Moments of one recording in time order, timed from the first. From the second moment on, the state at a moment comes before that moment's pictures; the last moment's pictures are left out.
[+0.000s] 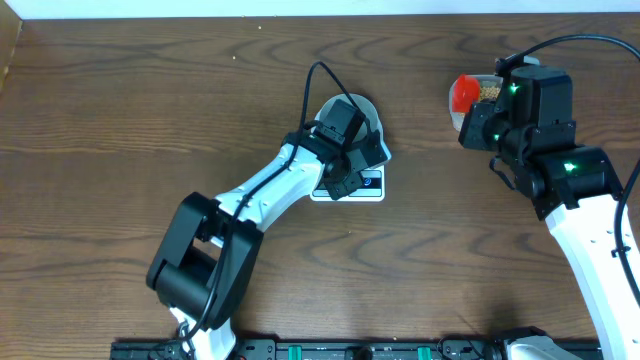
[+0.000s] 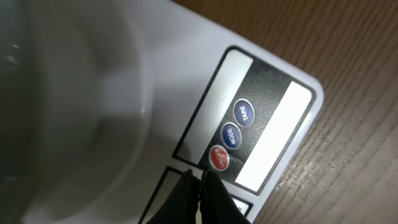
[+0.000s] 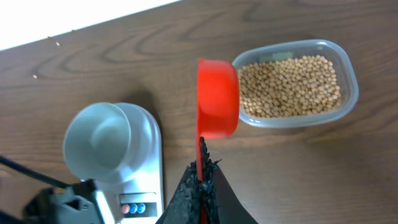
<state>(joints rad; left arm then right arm) -0.57 1.89 1.26 -0.58 0.14 0.56 0.19 1.31 1.24 -0.68 0.02 0.33</state>
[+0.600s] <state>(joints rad) -0.57 1.86 1.26 -0.58 0.14 0.56 0.19 1.31 1.24 -0.68 0.05 0.32</state>
